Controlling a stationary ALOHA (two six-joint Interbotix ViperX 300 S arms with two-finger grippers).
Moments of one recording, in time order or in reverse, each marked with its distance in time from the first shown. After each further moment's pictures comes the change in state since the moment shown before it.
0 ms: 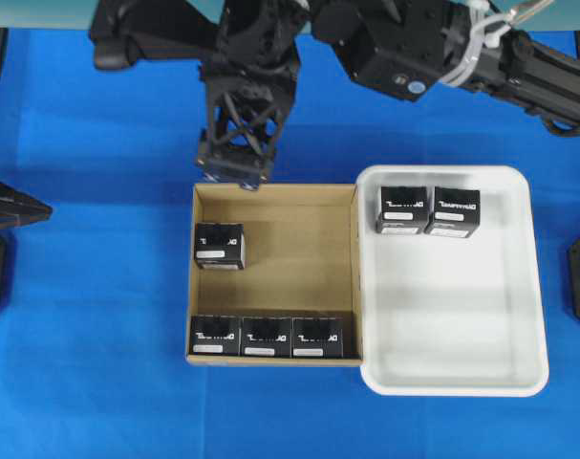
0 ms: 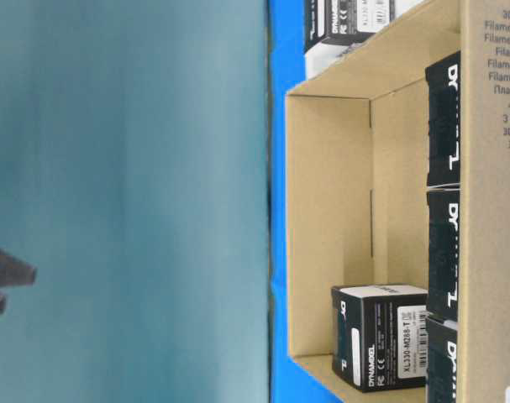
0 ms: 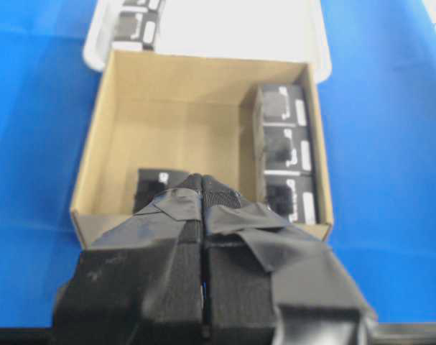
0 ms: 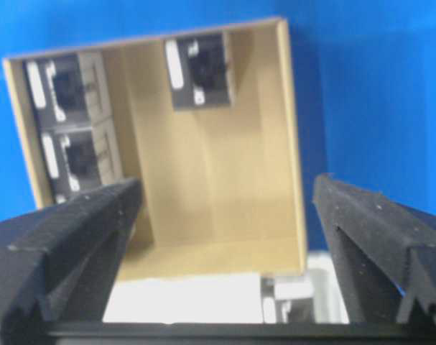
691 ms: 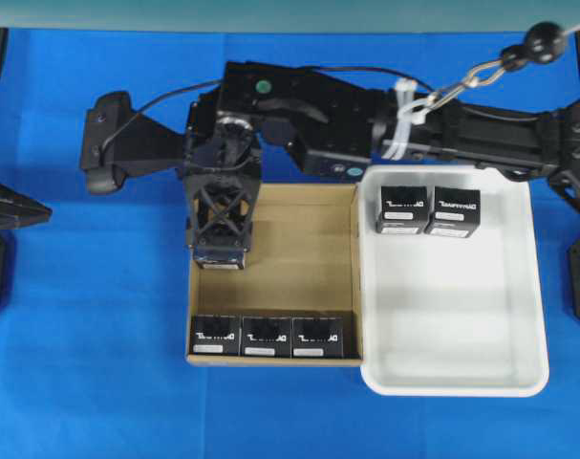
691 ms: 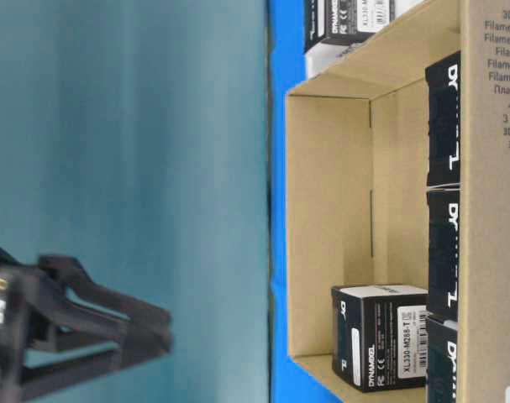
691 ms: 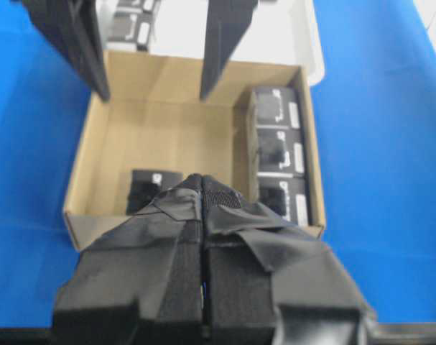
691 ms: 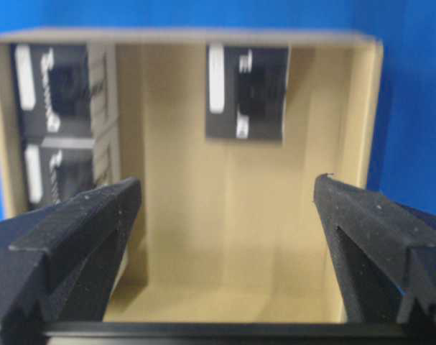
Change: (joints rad) left arm -0.009 0.000 -0.002 0.000 0.000 0.003; right arm 0.077 0.101 0.147 -0.002 -0.201 -0.112
